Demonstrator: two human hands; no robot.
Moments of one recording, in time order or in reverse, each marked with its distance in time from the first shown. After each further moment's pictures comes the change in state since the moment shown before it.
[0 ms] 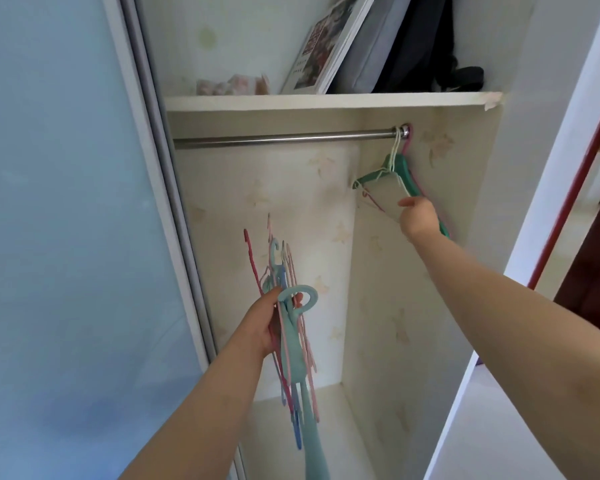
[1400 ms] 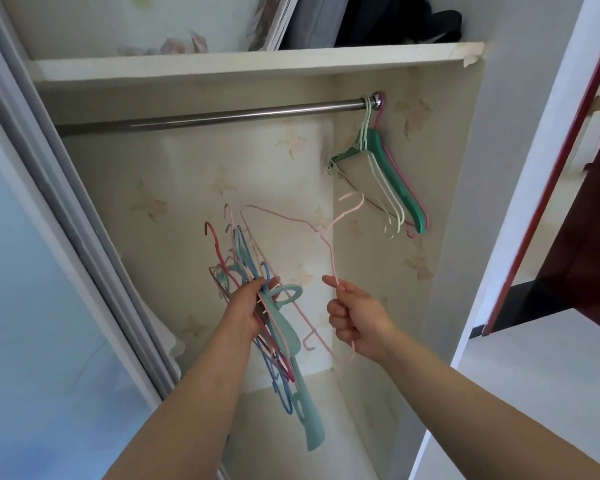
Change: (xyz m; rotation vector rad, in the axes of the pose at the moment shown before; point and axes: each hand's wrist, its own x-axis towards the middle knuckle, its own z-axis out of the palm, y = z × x) left_hand 0.075 -0.012 0.032 -0.042 0.176 0.025; right_hand -0.129 0.076 0.043 0.924 -0.694 0.499
